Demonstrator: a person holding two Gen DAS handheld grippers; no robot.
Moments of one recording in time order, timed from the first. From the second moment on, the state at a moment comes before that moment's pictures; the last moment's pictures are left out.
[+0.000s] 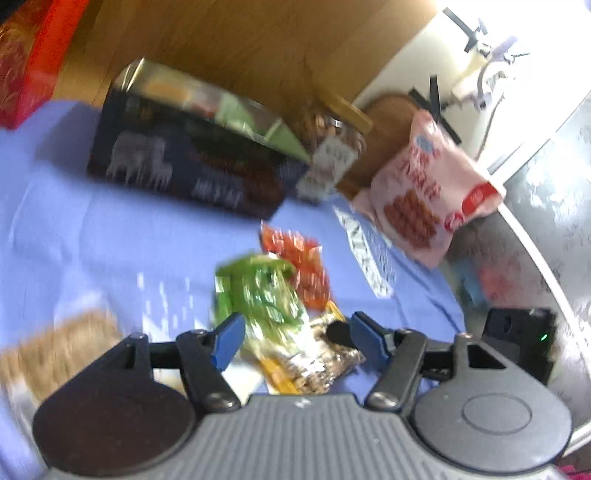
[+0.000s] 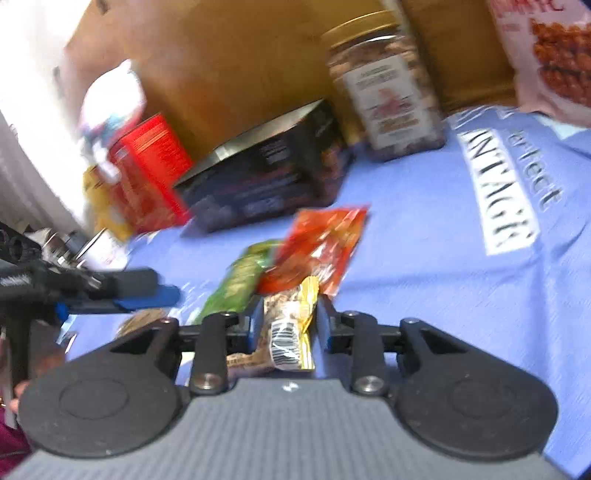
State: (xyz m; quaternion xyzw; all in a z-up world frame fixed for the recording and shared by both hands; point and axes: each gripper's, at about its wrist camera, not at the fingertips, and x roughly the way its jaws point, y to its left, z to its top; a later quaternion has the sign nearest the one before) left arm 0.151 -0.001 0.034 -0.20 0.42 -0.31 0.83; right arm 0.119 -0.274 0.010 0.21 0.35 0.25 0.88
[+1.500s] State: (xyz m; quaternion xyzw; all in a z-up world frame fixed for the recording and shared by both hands) left arm 0.087 0.009 -0.002 -0.24 0.35 -0.33 0.84; right arm 0.040 -0.199 0.012 -0.03 0.29 0.27 0.92
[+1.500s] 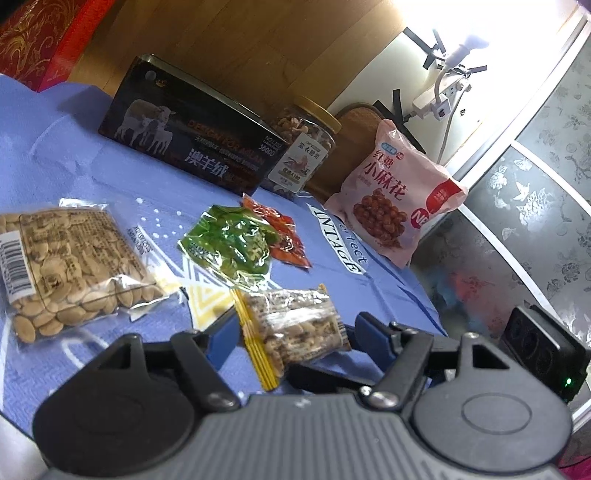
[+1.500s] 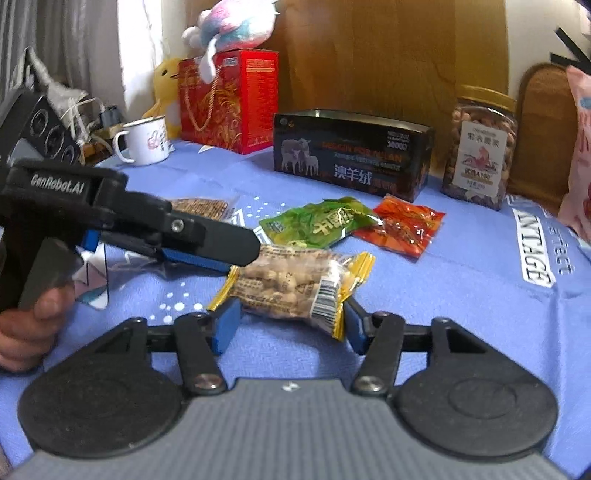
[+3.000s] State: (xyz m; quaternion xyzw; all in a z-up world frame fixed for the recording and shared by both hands) left arm 0.088 0.013 -0.003 -0.26 0.35 -0.32 0.84; right arm 0.043 -0.195 0.012 0.02 0.29 0.25 0.92
